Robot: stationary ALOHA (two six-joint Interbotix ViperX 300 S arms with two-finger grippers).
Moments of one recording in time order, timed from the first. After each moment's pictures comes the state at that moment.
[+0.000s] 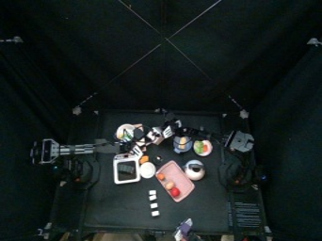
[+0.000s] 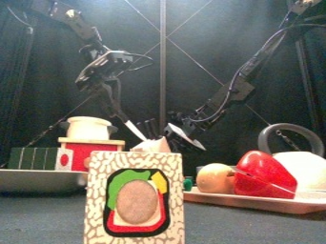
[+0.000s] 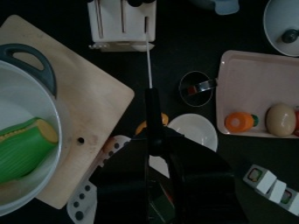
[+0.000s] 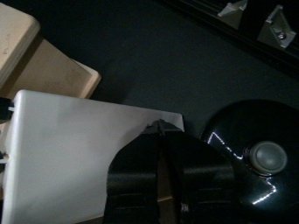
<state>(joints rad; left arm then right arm) 0.19 -0.25 0.53 0.29 0.78 -0.77 -0.58 0.30 0.38 -1.68 -0.03 2.02</state>
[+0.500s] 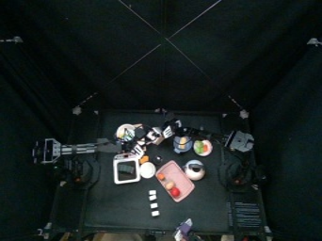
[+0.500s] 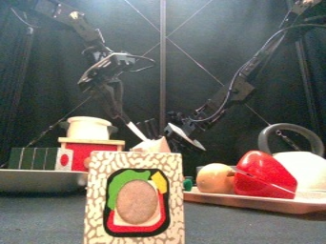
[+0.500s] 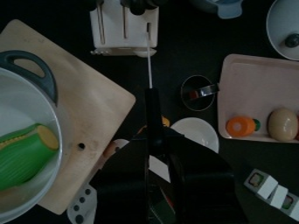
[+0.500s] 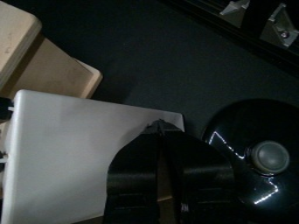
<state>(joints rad) 0.20 -0.23 0.52 0.29 0.79 -0.77 -0.58 0.30 0.38 -1.68 -0.04 2.02</state>
